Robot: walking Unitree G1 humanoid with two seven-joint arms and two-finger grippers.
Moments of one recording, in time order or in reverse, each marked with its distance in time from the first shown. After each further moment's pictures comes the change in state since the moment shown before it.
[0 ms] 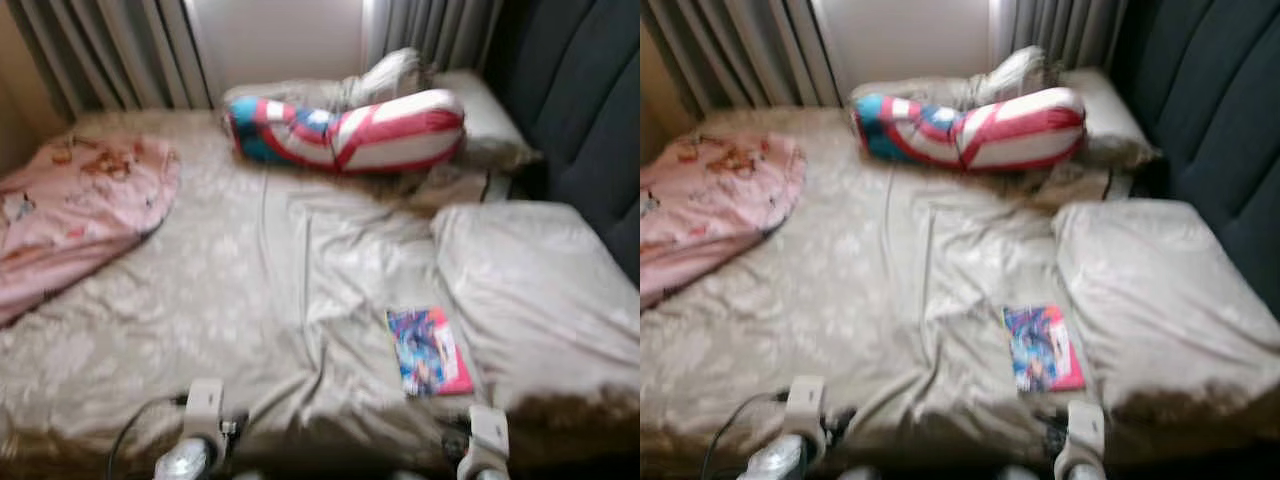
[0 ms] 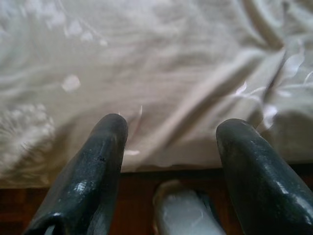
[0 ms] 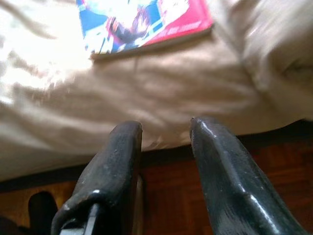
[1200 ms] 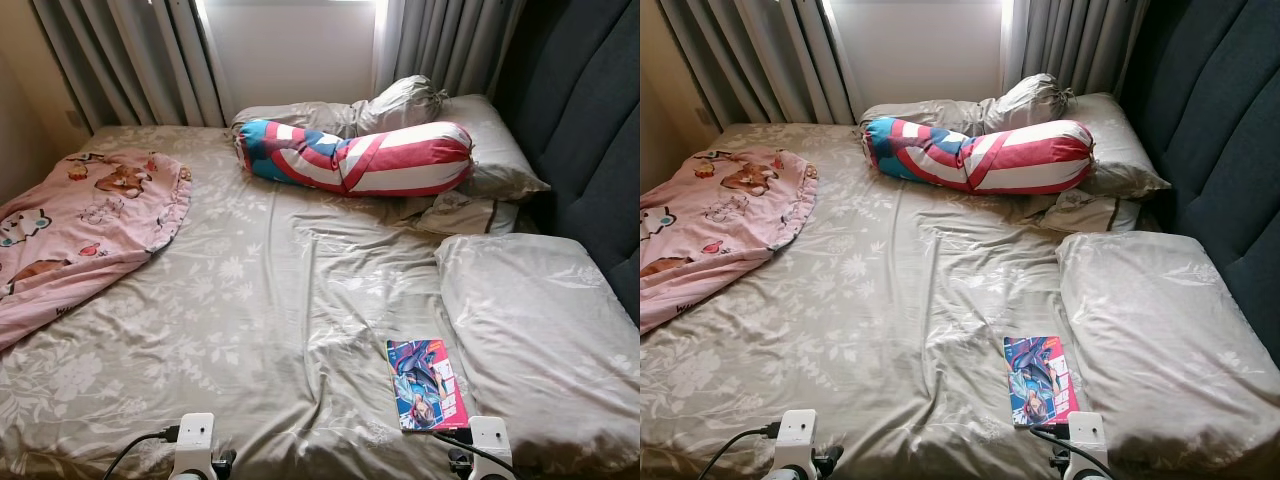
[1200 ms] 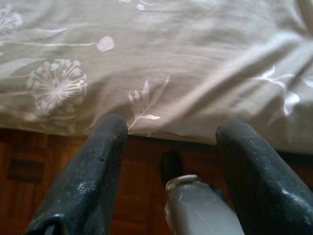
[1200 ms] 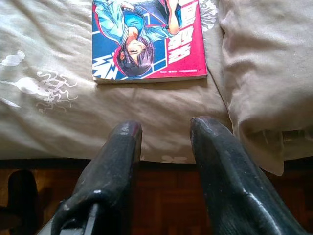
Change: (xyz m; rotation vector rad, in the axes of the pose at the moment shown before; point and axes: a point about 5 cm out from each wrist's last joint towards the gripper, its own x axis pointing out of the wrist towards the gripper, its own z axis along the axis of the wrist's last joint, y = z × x) left arm -0.010 0.008 -0.035 -0.048 0.147 0.107; right arm -0.003 -0.011 -0.009 -0.166 0.070 0.020
